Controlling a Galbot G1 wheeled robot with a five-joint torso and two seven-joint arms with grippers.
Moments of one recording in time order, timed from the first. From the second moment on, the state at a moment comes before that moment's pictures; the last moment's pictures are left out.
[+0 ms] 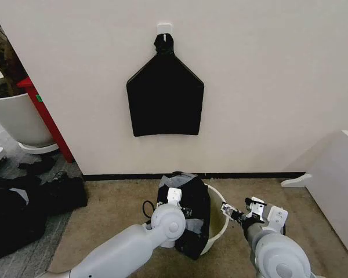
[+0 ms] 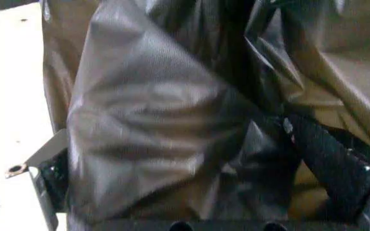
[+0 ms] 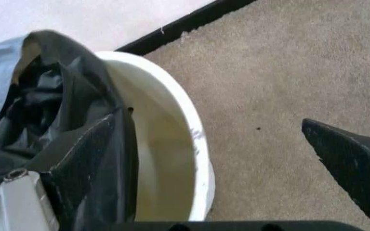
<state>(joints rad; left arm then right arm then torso) 0.73 -1.17 0.46 -1.85 -1.33 0.67 -1.15 -1.36 0.89 0.15 2.36 1.30 -0.33 1.13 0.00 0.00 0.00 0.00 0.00</state>
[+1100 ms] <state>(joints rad) 0.70 -1.14 0.43 -1.88 -1.41 0.67 -1.19 -1.35 0.90 0.13 2.33 1.30 -0.33 1.13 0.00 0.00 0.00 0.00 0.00</state>
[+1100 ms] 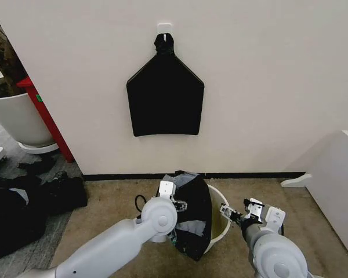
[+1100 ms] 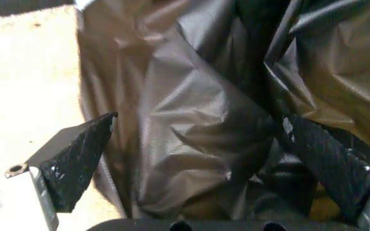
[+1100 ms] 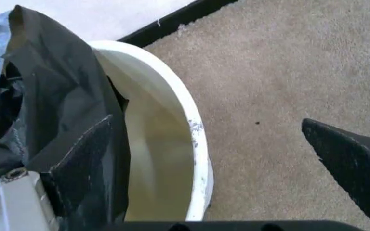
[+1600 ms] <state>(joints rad) 0.71 -1.15 0.44 -1.85 -1.42 0.67 -1.19 -1.36 0.90 0.14 2.33 1.29 -0.33 1.14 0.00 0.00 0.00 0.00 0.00</state>
